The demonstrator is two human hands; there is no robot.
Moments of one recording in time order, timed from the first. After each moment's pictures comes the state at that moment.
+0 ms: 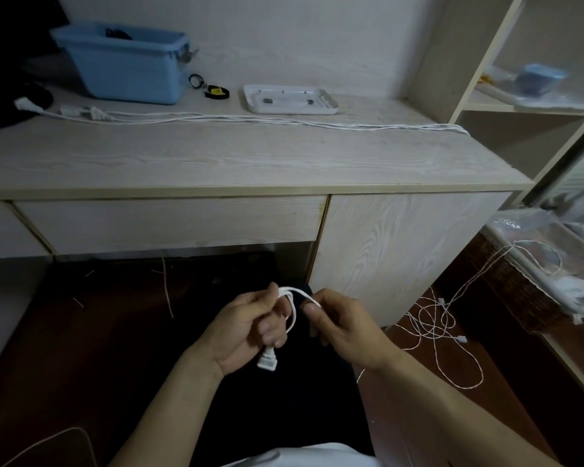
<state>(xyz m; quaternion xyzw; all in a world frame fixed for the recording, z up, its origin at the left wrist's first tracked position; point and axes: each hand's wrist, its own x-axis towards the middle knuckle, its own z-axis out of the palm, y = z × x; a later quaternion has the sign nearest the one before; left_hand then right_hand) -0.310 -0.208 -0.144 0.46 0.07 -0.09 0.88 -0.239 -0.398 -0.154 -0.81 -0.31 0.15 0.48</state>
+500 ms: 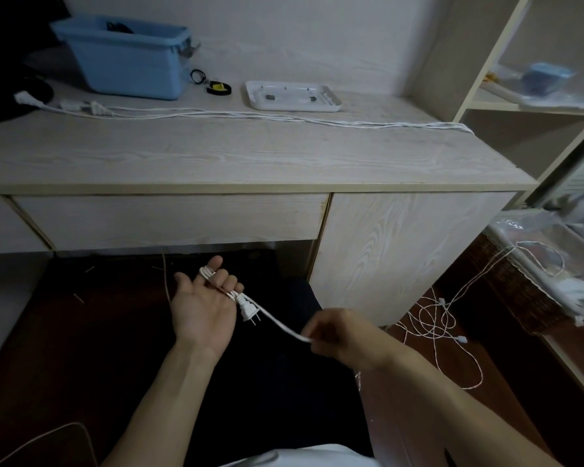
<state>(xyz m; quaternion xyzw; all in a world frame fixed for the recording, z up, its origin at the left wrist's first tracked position) -0.293 -0.179 -0.155 0.20 0.21 0.19 0.94 -0.225 -0.409 -0.164 -0.85 -0.37 0.24 0.29</state>
